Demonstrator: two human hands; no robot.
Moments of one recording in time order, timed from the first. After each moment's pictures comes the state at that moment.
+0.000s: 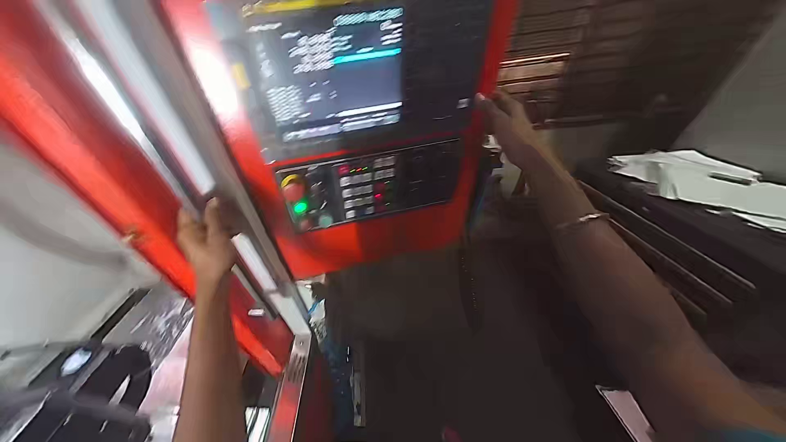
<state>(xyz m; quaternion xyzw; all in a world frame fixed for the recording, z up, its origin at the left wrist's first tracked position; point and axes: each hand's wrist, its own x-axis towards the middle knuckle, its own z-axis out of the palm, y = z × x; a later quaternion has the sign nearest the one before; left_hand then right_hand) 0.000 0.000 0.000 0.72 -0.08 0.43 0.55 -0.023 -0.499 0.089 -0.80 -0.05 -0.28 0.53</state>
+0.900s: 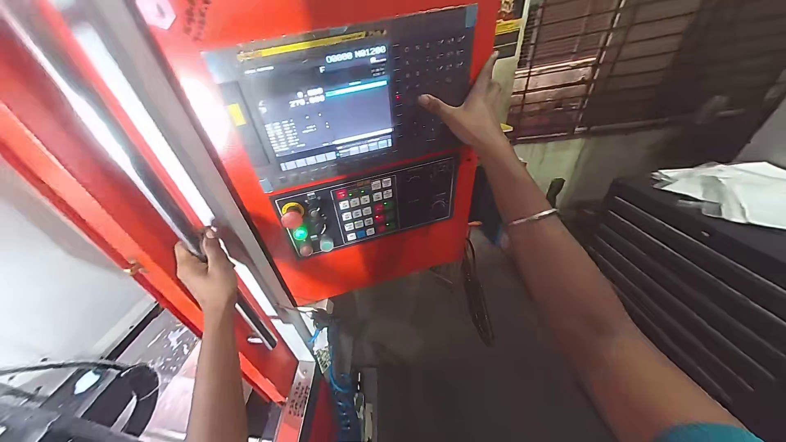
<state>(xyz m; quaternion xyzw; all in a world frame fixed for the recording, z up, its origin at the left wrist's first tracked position) 0.010 -0.016 -0.002 0.69 0.00 0.53 0.49 0.005 -0.448 0.147 -0.82 0.05 -0.33 0.46</state>
